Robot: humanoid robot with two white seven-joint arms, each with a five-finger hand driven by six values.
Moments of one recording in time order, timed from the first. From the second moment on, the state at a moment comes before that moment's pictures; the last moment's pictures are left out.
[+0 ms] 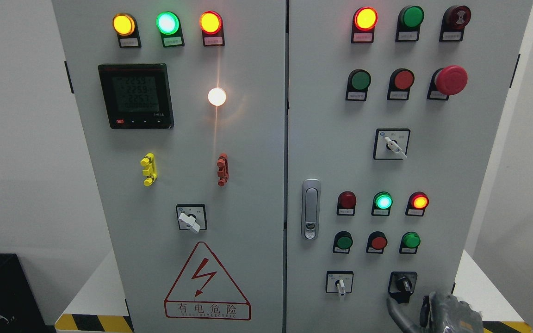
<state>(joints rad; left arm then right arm) 0.00 -0.10 -0.13 0.00 0.06 -0.07 -0.02 -0.18 0.07 -0.09 -1.73 1.29 0.31 0.16</state>
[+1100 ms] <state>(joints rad) 0.00 -0.10 -0.13 0.00 0.06 -0.07 -0.02 0.08 0.11 -0.02 -1.99 0.67 0.28 -0.06</state>
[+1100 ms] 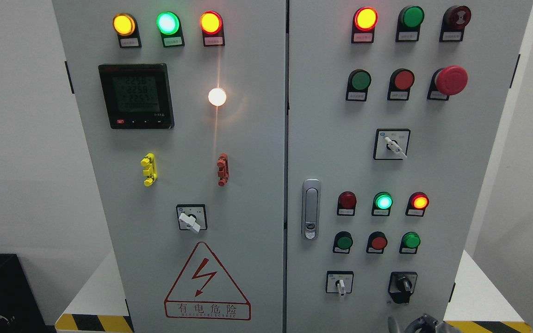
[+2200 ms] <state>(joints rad) 0.00 -0.10 -0.13 0.00 0.06 -0.07 -0.02 0.30 0.12 0.00 -2.07 -0.09 -0.06 0.03</state>
